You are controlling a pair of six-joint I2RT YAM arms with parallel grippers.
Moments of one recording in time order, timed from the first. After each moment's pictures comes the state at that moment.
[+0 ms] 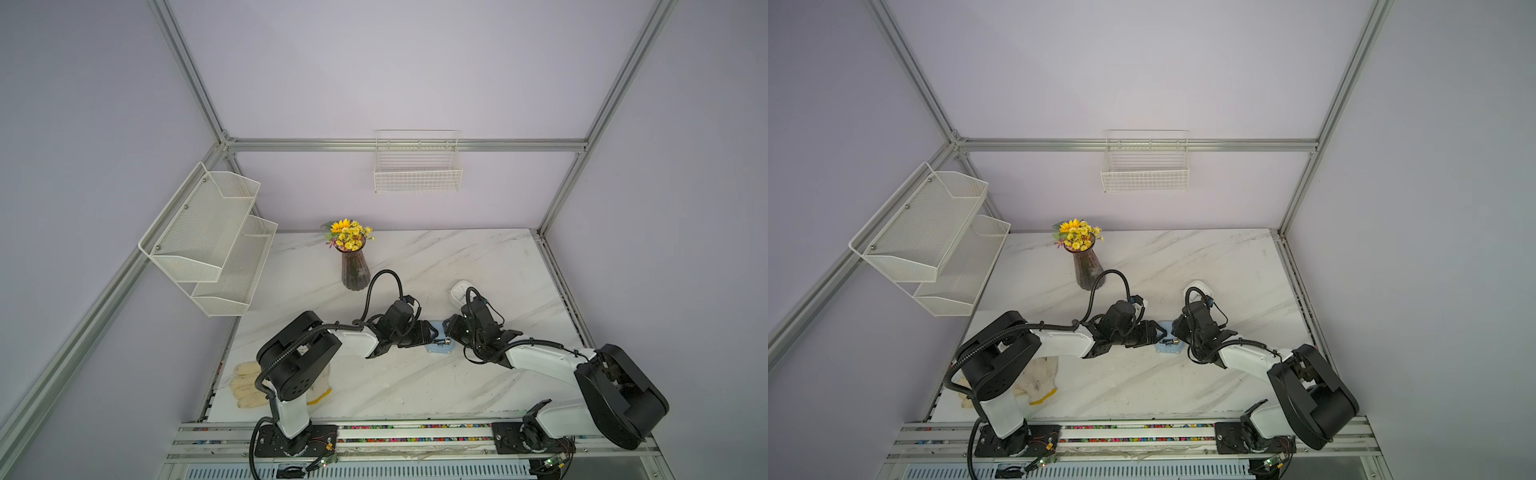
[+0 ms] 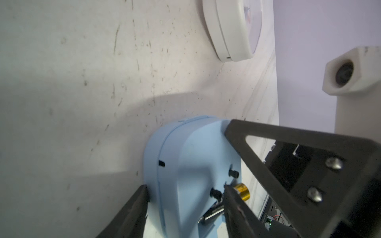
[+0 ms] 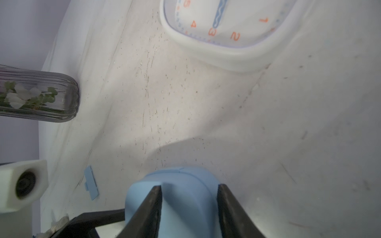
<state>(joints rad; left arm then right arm) -0.81 1.79 0.82 0.28 0.27 -0.93 0.54 1.43 0.54 0.11 0.03 0.99</state>
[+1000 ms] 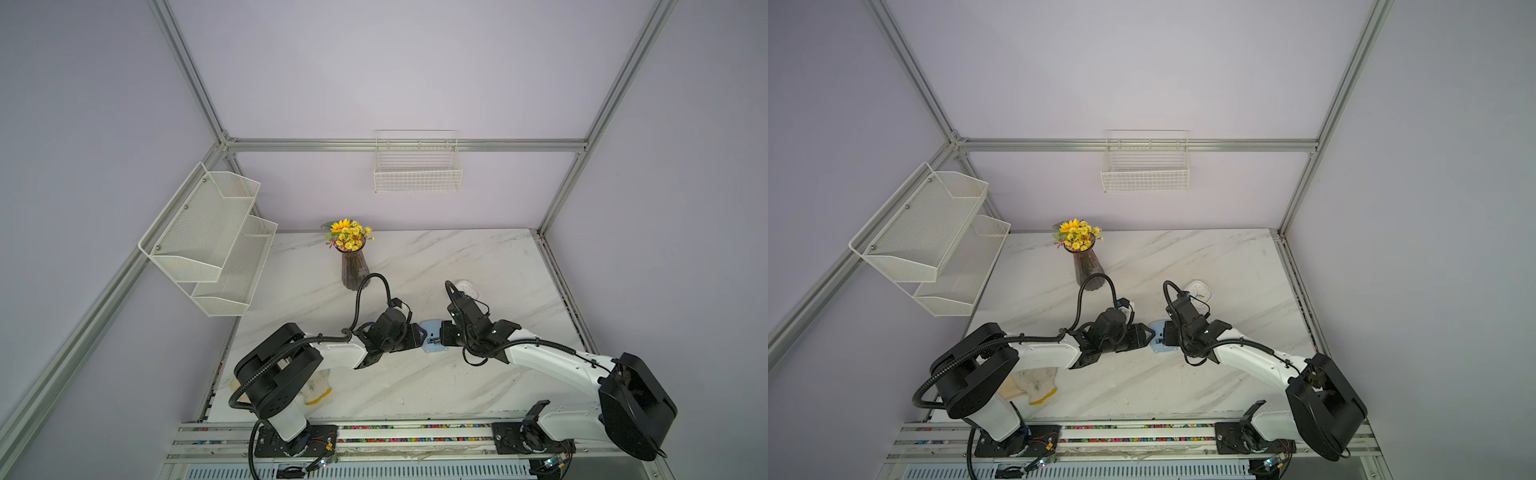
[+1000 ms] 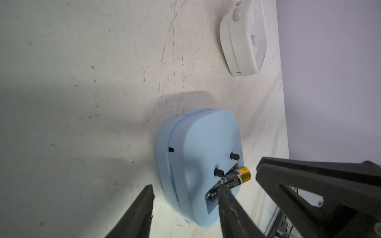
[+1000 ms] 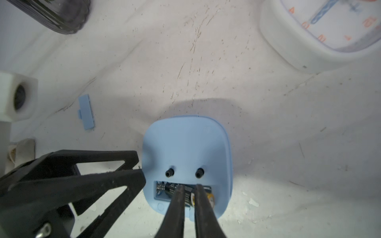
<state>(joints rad) -0.82 1.66 0.71 0.28 0.11 -0.96 0.69 1.34 0.74 -0.33 0.09 0.67</state>
